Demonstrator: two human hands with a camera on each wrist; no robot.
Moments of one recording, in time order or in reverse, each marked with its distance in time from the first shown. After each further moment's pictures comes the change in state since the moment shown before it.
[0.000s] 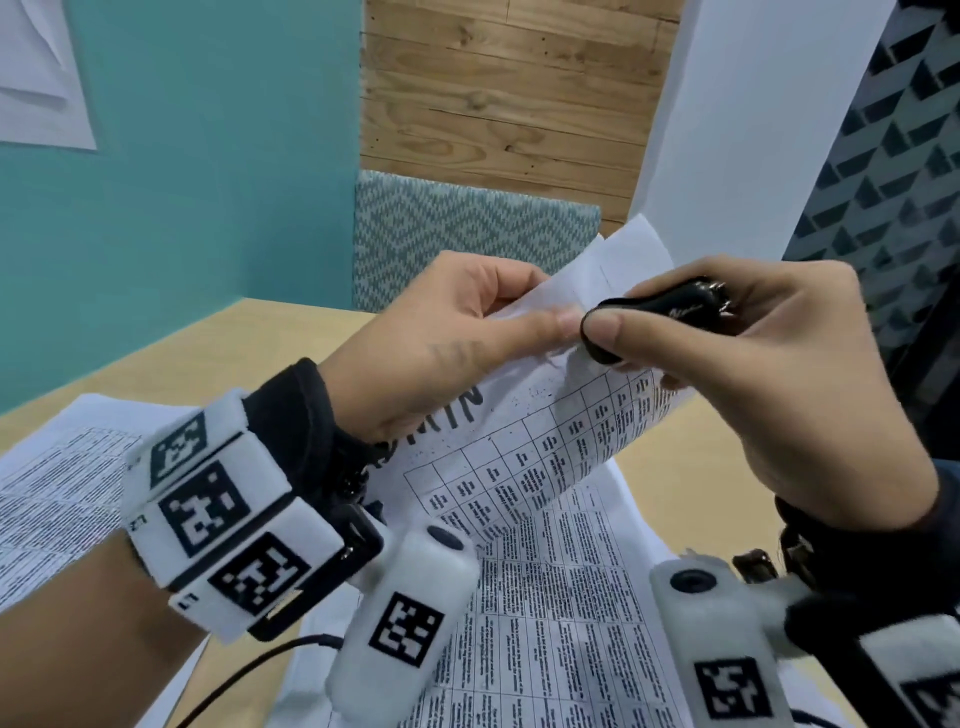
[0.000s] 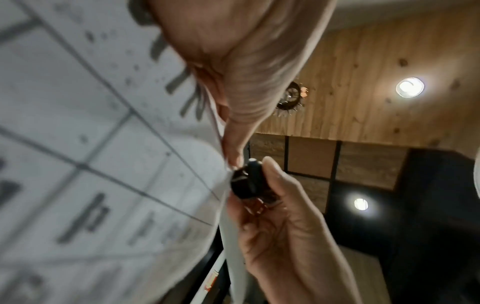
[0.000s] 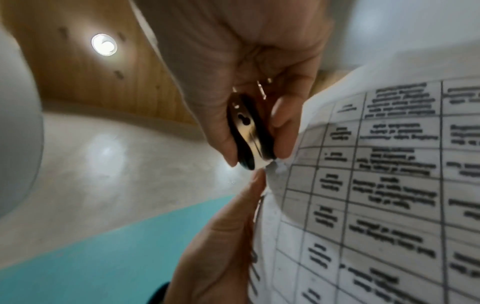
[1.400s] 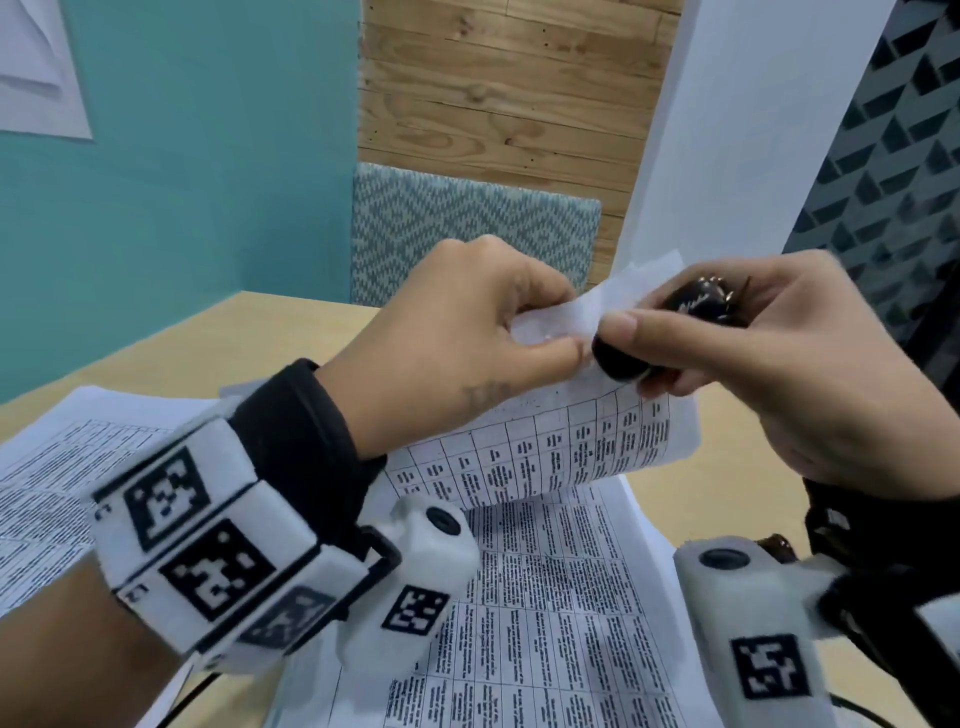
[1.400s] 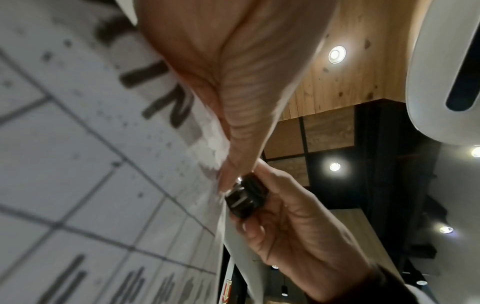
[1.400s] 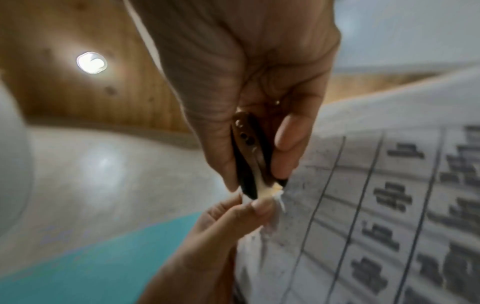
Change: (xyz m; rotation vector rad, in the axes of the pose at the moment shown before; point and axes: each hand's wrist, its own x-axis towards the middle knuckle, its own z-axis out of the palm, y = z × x) left_hand -0.005 0.011 0.002 0.726 0.040 0.298; right_hand 0.005 -0.006 -0.009 0.031 -0.185 0.160
